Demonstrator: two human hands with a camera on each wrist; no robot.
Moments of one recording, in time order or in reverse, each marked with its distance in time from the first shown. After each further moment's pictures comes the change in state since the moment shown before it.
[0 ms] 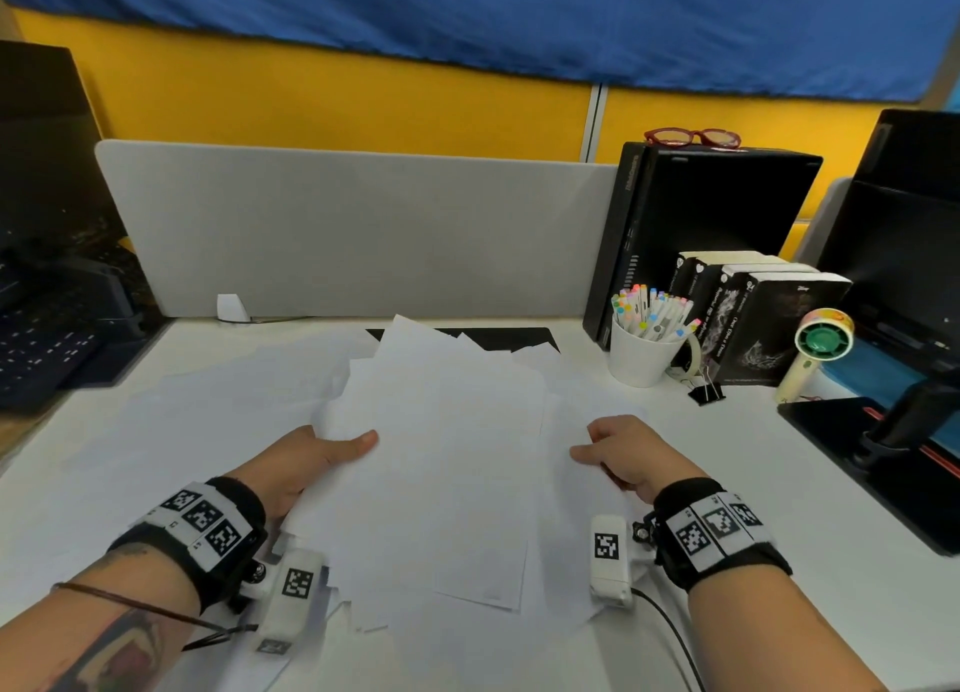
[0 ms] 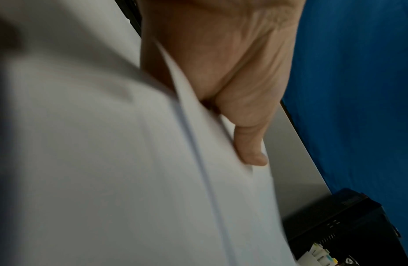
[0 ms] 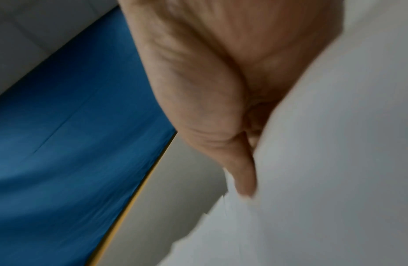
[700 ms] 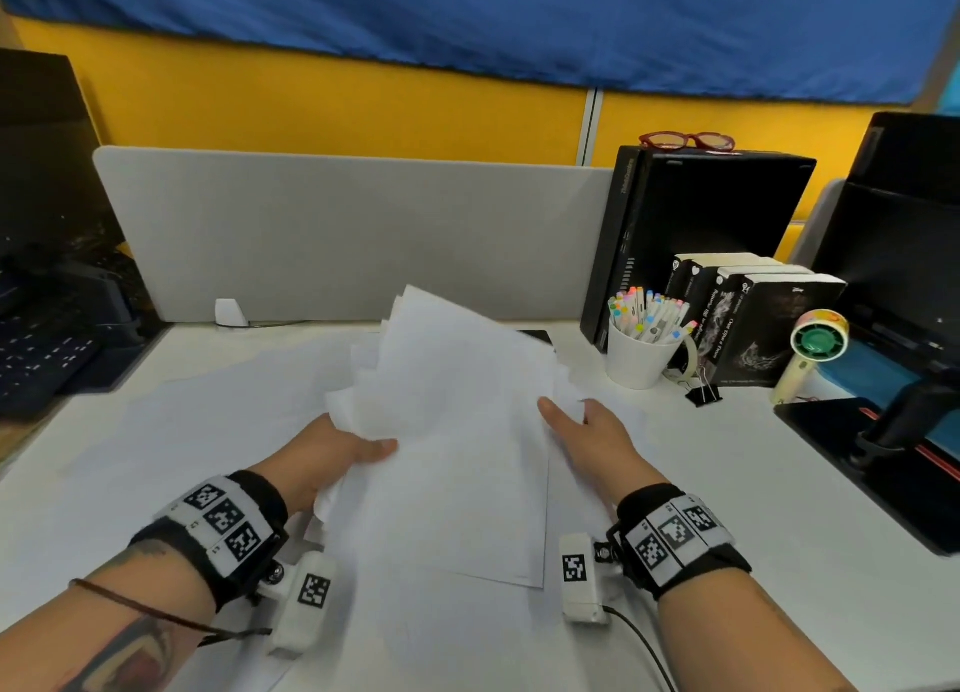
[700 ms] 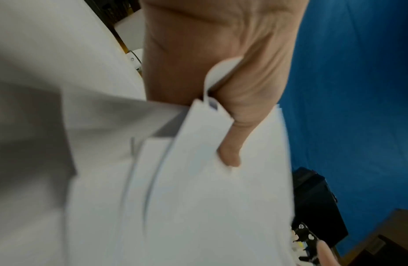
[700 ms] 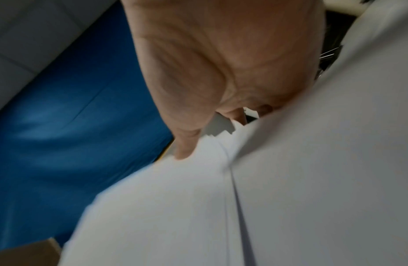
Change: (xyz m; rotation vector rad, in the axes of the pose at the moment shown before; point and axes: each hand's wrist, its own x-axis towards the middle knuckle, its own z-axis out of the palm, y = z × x) left_hand 0.006 0.012 0.024 0.115 0.013 0.116; right_hand -0.005 -0.017 0.027 0.060 0.117 -0.063
